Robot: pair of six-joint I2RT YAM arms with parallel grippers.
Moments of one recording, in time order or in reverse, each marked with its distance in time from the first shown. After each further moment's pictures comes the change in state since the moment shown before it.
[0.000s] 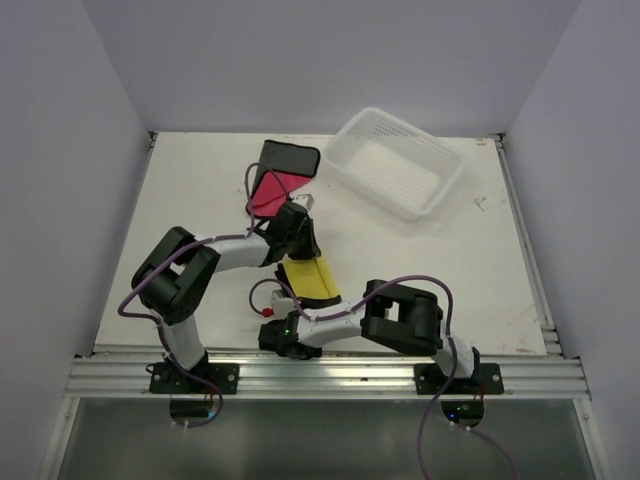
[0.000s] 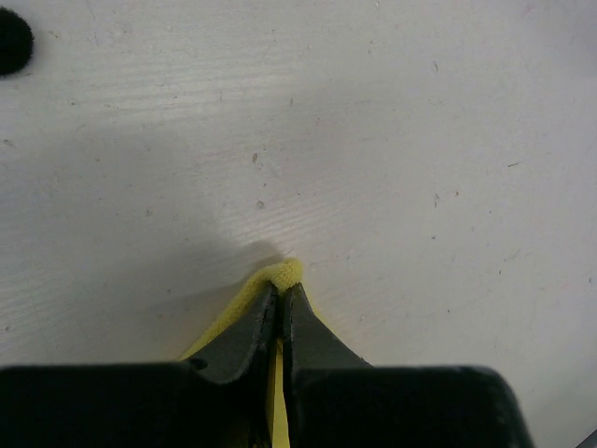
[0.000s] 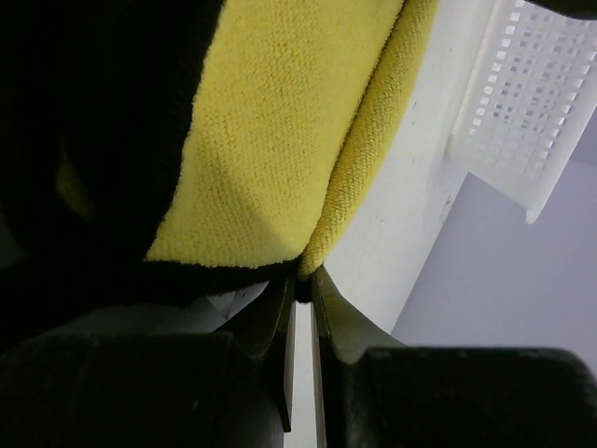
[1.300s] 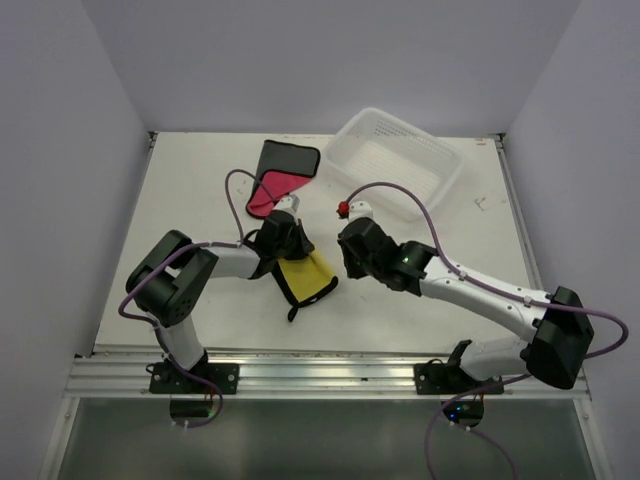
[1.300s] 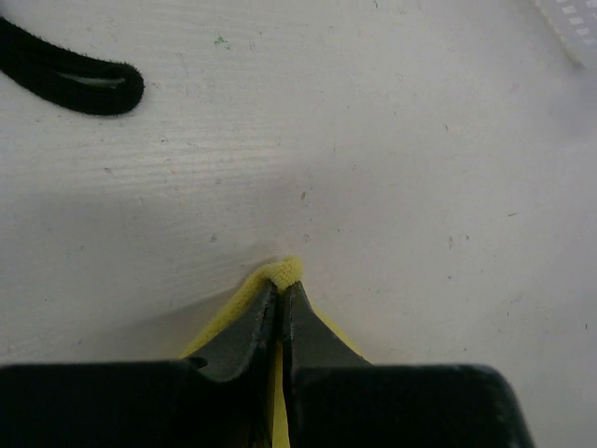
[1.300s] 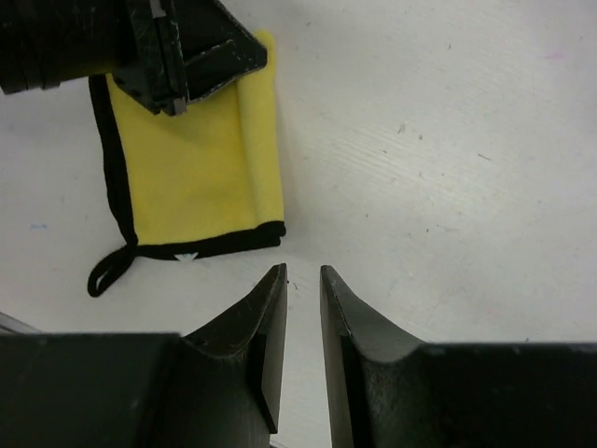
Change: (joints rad) left arm 0.033 -0.030 -0.174 0.299 -0.047 -0.029; right arm -0.446 -0.822 -0.272 0.289 -0.649 0.191
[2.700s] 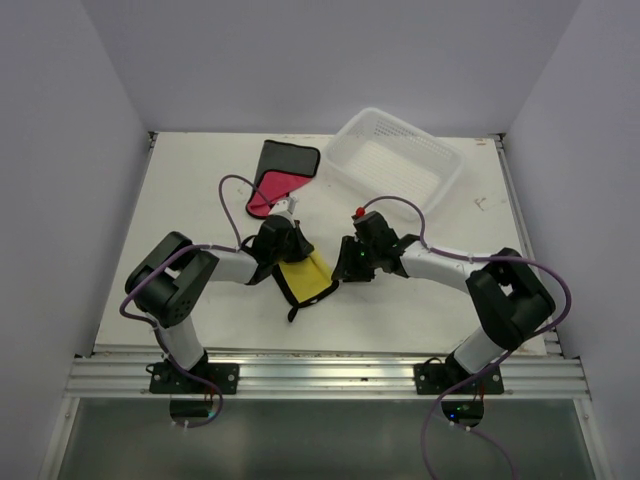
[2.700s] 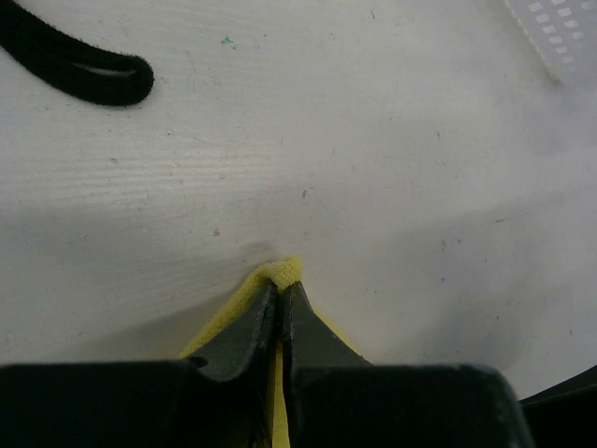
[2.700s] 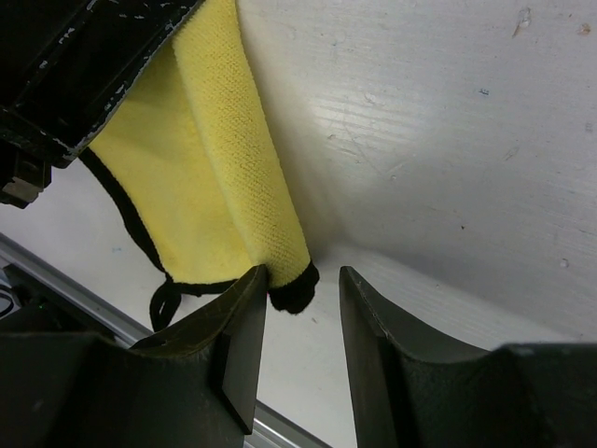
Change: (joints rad) left arm 0.000 -0.005 -0.068 0.115 -0.010 -0.042; right arm -0.306 0.286 -0.147 0.310 -0.569 0.329
